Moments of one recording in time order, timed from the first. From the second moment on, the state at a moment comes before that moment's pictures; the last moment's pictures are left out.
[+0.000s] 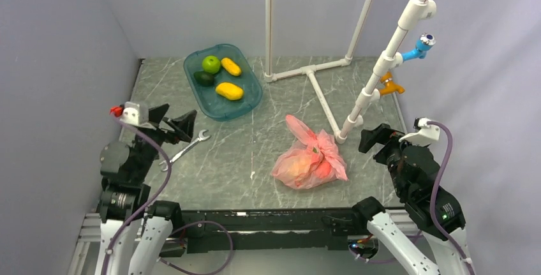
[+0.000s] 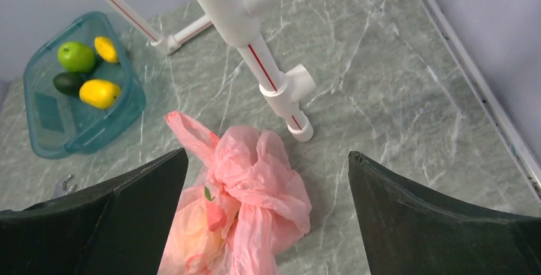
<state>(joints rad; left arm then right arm) -0.11 0.38 0.77 -0.21 0.18 -0.25 0.45 0.39 0.99 -0.88 0.53 0.48</state>
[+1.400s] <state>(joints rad) -1.04 1.78 1.37 -0.38 0.32 0.06 0.45 0.72 0.82 -0.89 0.09 0.71</state>
